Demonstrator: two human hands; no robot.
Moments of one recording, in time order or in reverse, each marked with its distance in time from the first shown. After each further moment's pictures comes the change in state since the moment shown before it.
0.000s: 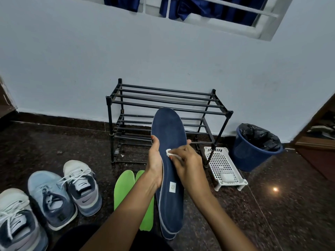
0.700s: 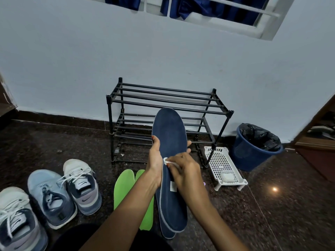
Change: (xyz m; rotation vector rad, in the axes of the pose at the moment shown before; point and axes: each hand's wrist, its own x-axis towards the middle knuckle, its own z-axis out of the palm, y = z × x) left_hand 0.006 -0.002 -0.004 -0.025 0.090 0.013; right_hand -0.017 -0.004 0.007 0.020 -0.019 -0.036
